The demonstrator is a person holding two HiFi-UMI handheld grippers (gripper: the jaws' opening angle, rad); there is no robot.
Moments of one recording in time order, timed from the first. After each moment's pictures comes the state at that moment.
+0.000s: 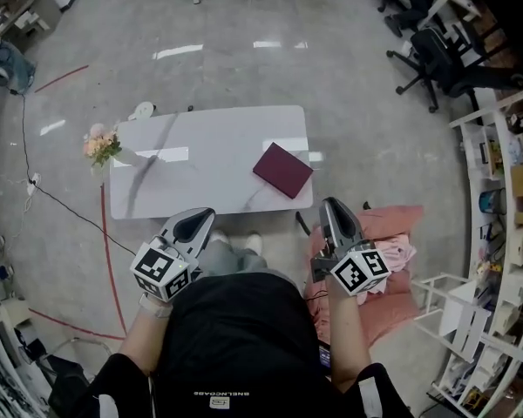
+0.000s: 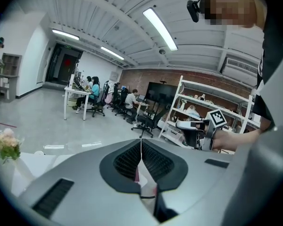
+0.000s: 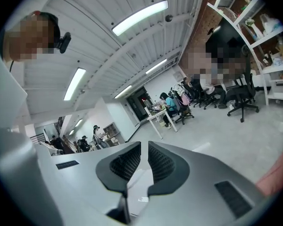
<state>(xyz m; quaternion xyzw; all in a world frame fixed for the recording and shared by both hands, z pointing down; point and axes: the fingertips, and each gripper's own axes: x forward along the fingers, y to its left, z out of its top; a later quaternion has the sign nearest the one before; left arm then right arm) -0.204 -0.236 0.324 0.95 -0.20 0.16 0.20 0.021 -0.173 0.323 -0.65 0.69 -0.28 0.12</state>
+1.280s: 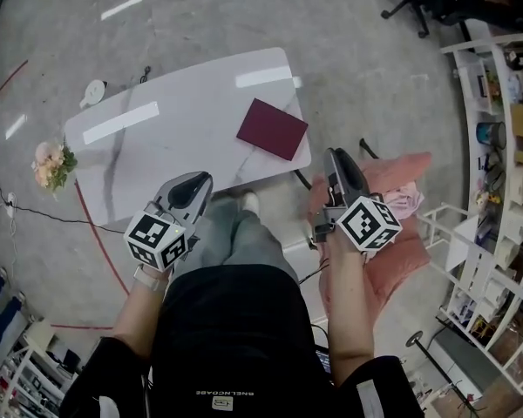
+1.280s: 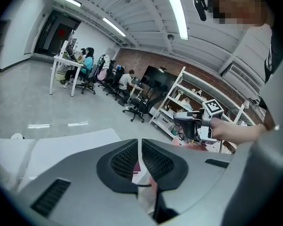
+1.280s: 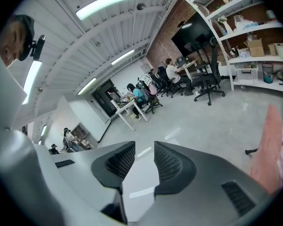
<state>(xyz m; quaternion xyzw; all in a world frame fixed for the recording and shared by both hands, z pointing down) -0.153 -0.361 0.484 0.93 -0.10 0.23 0.29 0.080 -0.281 0.461 -0.74 0.53 -0.40 0.10</state>
